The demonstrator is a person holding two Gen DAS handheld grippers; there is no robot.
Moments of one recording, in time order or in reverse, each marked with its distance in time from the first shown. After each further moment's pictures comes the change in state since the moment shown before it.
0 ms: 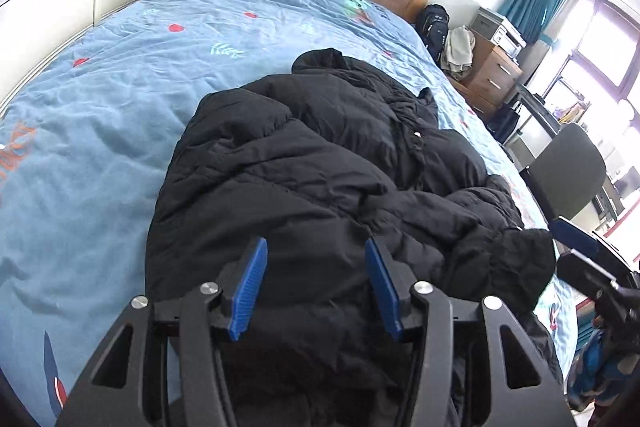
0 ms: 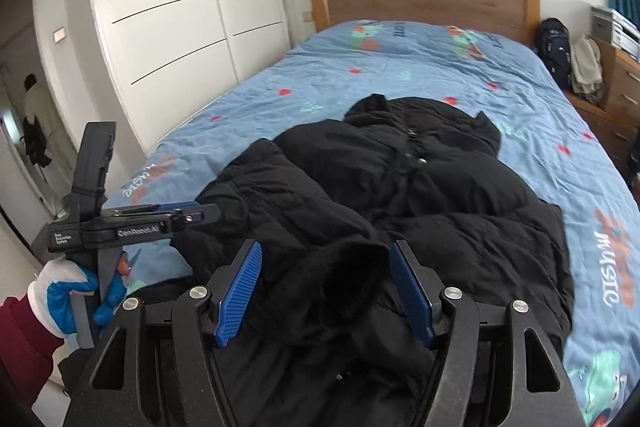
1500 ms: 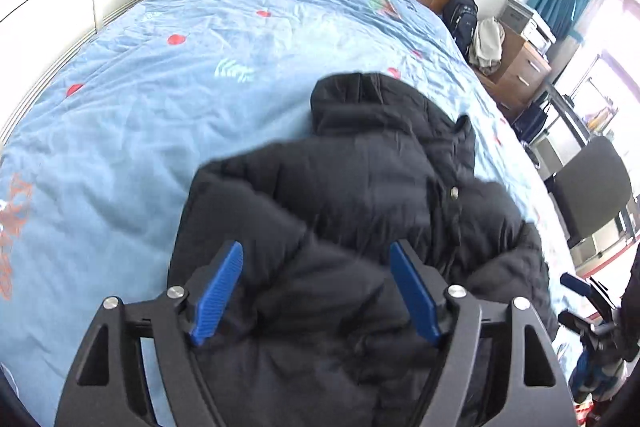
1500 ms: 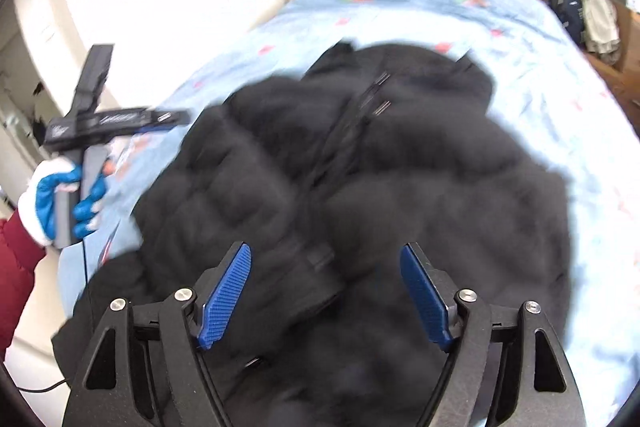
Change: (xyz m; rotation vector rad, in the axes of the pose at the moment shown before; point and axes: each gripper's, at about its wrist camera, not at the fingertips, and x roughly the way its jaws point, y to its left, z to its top) left arm 0.069 -0.002 0.120 -0.023 0.079 0.089; right arm 0.020 -0.142 0.010 0.079 0.124 -0.002
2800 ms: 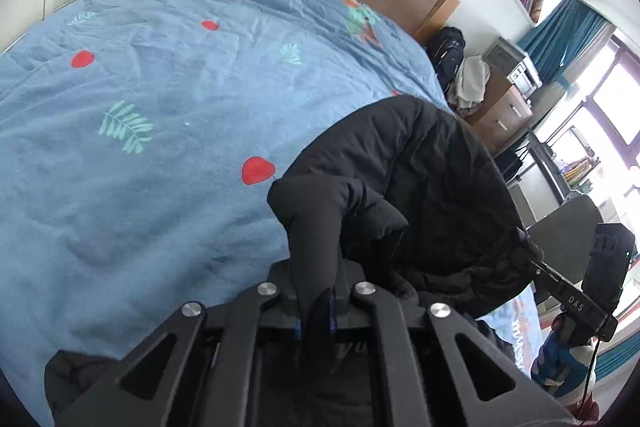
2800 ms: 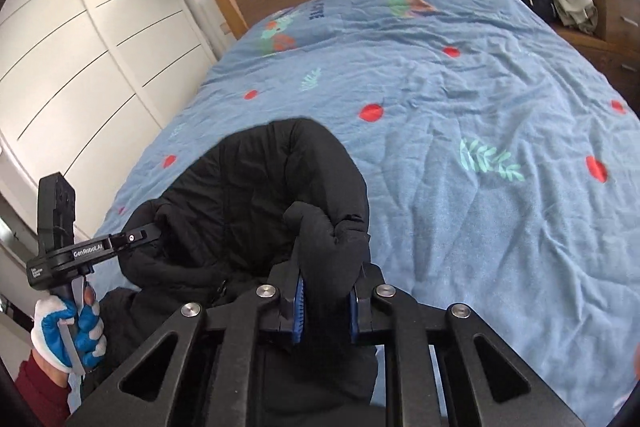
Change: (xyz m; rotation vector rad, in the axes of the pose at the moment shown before) left arm 0.132 -0.043 0.121 -0.096 -0.086 -0.181; right arm 0.131 -0.128 0.174 0.146 -0.114 0.020
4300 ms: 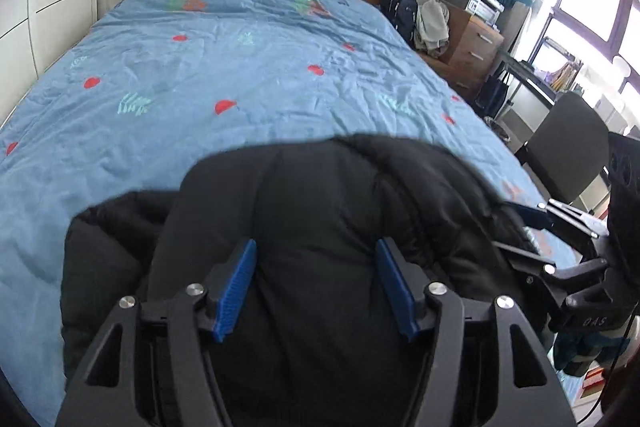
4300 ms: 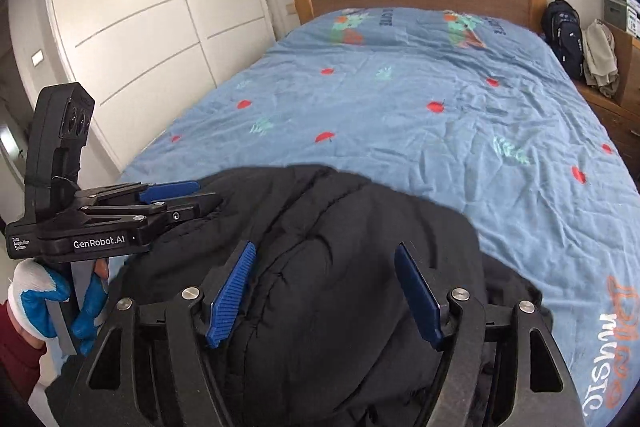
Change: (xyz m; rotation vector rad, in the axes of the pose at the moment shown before) left arm -0.084 -0.071 -0.161 0.264 0.052 0.101; right arm -0.076 0.105 -0.122 -0.213 0.071 -0.020
